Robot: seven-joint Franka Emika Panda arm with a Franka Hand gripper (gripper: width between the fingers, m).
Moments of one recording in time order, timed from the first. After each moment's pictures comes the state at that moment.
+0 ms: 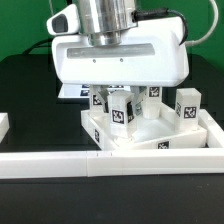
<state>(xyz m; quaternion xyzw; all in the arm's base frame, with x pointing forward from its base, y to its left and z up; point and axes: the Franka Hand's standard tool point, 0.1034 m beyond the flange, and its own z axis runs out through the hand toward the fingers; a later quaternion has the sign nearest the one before) 0.623 -0.007 0.073 -0.92 0.37 -0.02 0.08</state>
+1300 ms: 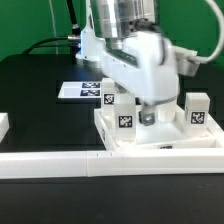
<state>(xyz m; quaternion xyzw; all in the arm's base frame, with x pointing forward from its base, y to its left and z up) 0.620 0.016 0.072 -0.86 0.51 0.01 0.06</state>
